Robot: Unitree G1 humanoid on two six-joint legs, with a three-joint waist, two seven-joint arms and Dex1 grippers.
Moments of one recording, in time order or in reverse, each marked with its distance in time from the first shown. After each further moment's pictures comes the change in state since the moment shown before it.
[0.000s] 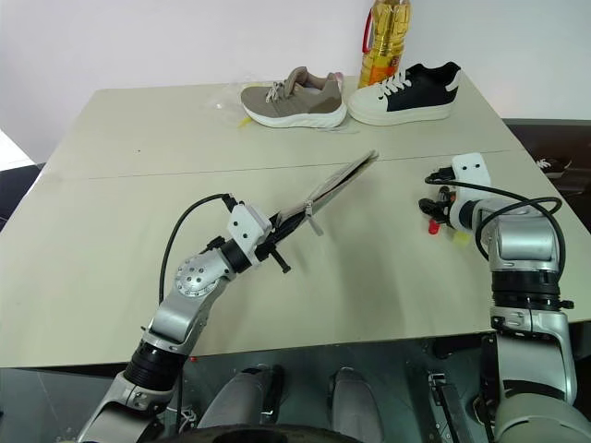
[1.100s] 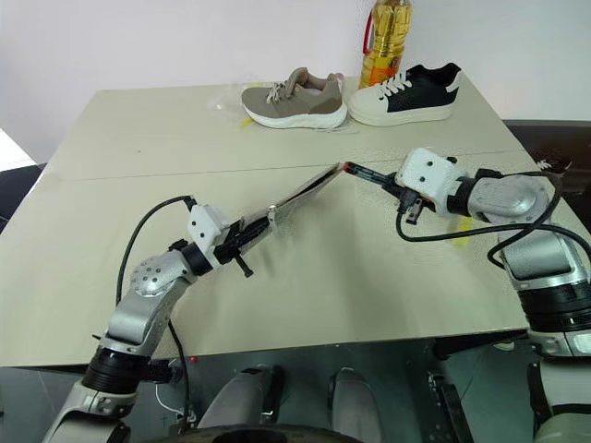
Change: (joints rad) left arm 0.056 0.165 0.123 -0.029 -0.162 0.053 -0.129; right arm 0.098 -0.252 0.242 -0.307 -0.064 -0.738 0.481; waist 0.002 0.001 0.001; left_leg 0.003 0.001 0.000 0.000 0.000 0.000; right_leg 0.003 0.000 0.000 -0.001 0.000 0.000
